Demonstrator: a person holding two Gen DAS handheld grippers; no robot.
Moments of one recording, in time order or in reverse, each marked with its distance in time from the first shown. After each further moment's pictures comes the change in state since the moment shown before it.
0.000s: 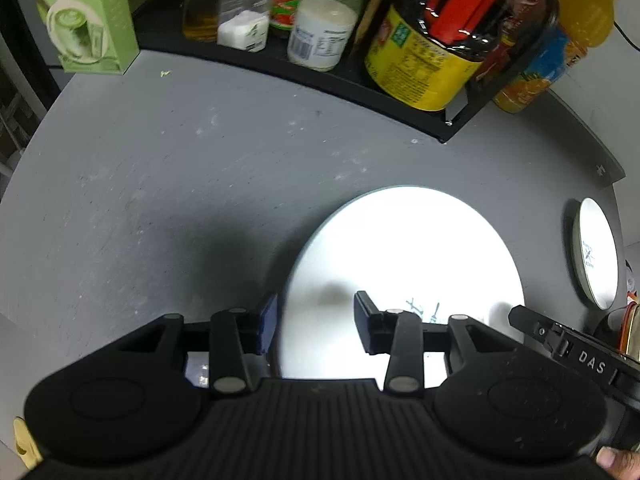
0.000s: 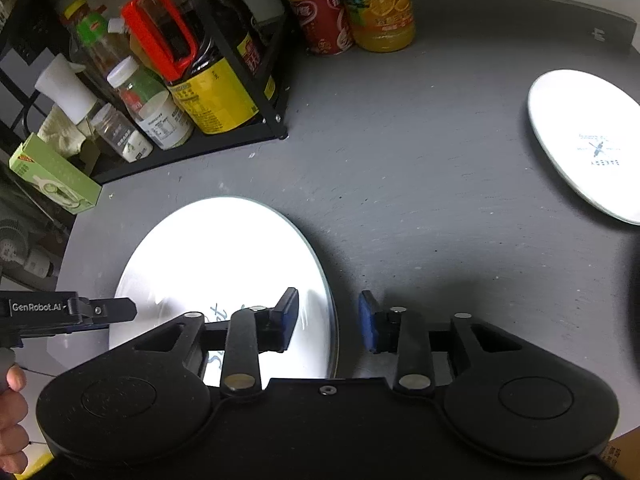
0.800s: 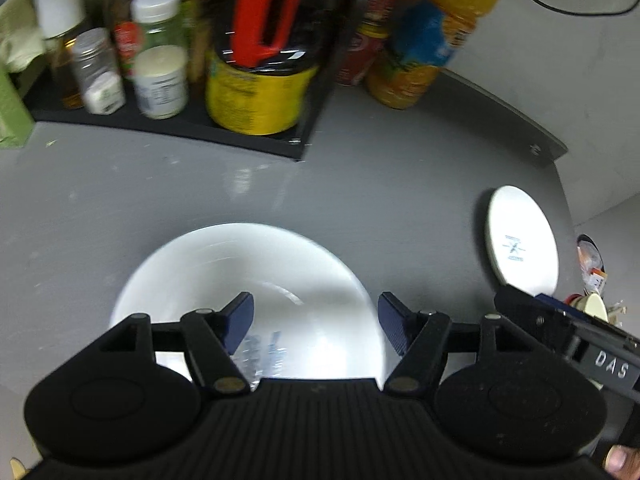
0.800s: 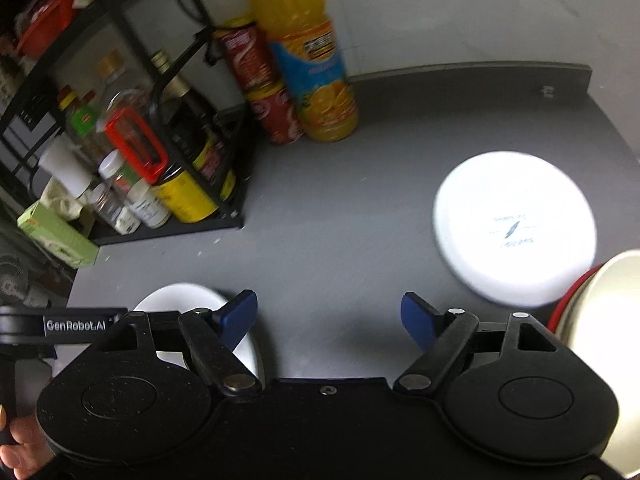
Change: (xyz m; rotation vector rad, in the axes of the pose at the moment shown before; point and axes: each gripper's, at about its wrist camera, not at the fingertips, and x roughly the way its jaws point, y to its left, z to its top) left arm -0.008 -0.123 0.015 0.134 -0.028 -0.104; right arm -0.065 -0.061 0.049 0.012 -0.125 -0.026
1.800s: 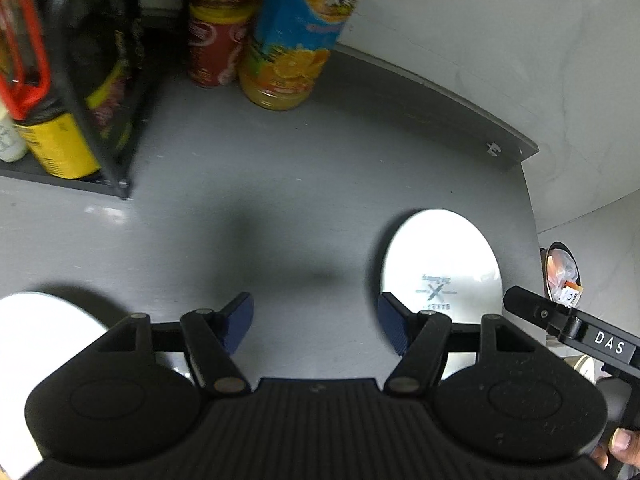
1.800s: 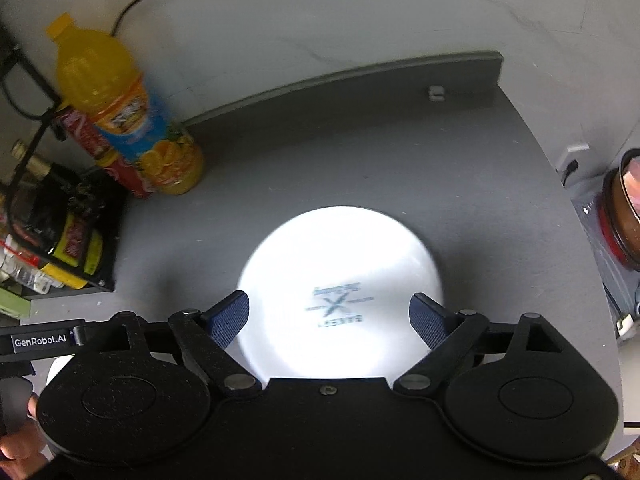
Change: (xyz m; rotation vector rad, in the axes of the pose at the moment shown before) left arm 0.081 -0.131 0.059 -0.001 0.061 -0.058; right arm 0.016 -0.156 0.080 0.117 0.107 -0.120
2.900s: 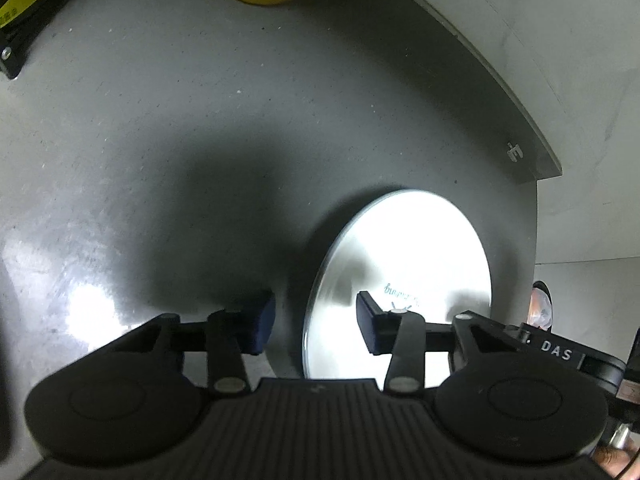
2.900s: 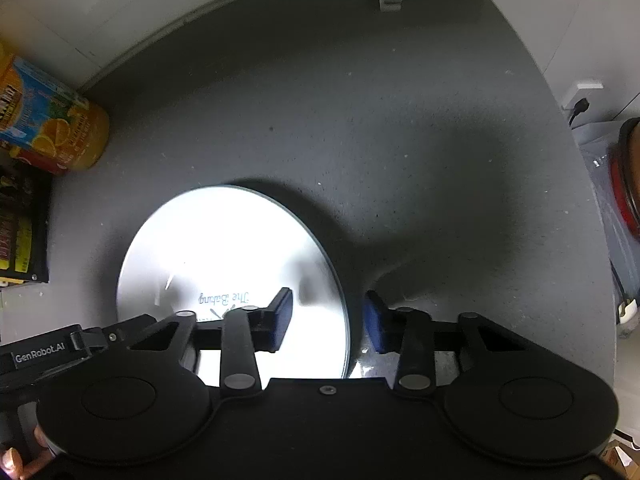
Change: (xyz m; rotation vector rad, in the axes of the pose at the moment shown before) left arm 0.104 -0.026 -0.007 -0.255 0.101 -0.082; right arm 0.093 -0.064 0.035 0.021 0.266 0.004
